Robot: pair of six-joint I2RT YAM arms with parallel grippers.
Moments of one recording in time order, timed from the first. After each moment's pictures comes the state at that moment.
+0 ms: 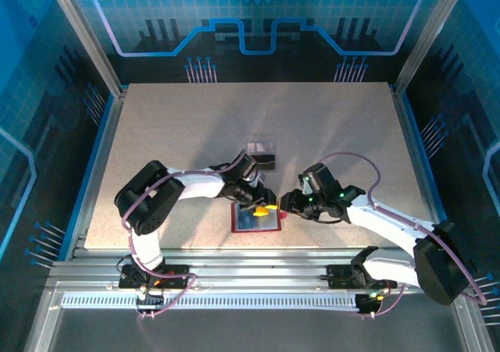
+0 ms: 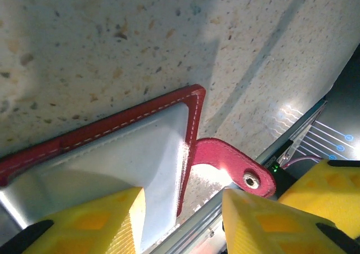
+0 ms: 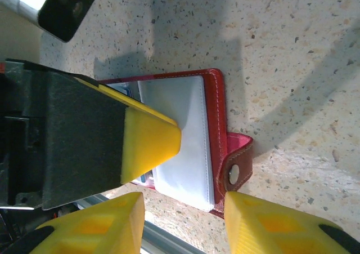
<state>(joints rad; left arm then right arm) -0.69 1.85 0.95 -0.15 0.70 -1.03 0.59 1.18 0.58 -0.37 -0.37 0.88</state>
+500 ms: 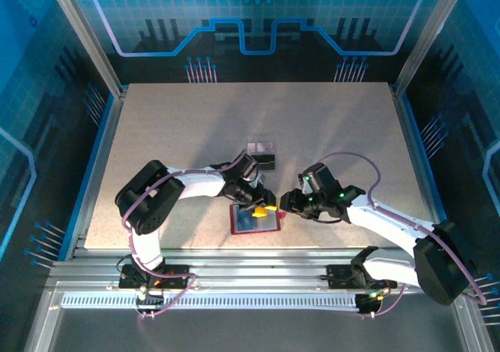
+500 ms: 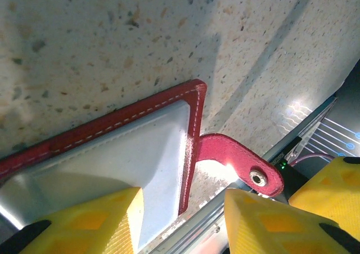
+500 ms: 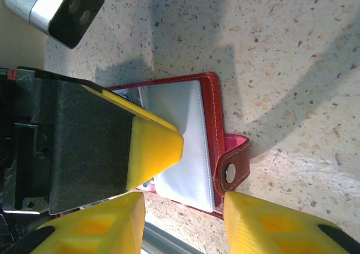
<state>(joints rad) -0.69 1.85 0.97 -0.22 0.70 -0.99 0.59 1.18 0.58 -0.36 -0.37 0.88</state>
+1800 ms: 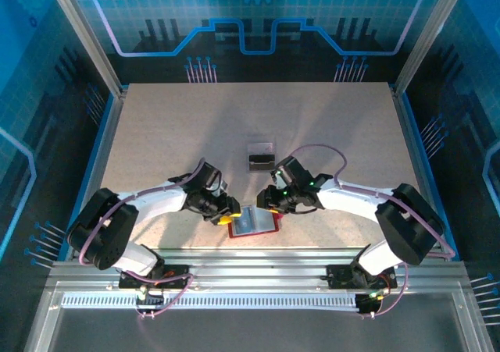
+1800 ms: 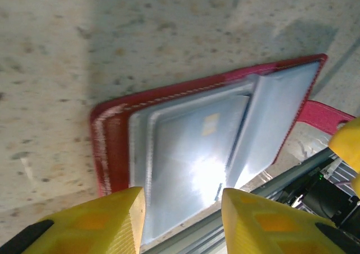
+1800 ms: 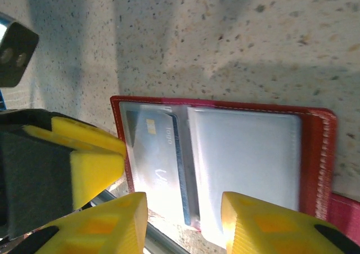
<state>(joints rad) -0.50 1.47 0.62 -0.35 0.58 -0.92 0.73 1.51 0.77 -0.26 -0.43 0.88</state>
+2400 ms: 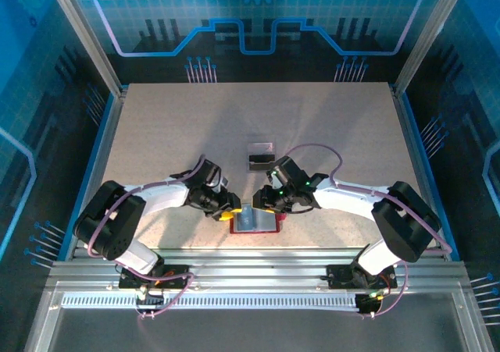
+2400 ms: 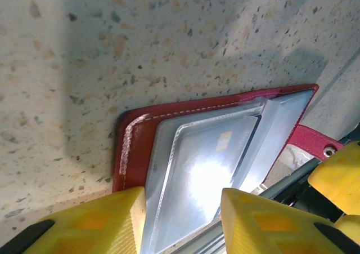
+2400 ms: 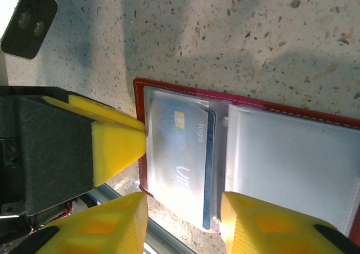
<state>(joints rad) -0.47 1.54 0.66 -0.30 0.61 -0.90 0.75 1.53 0.80 -0.25 -0.43 0.90</state>
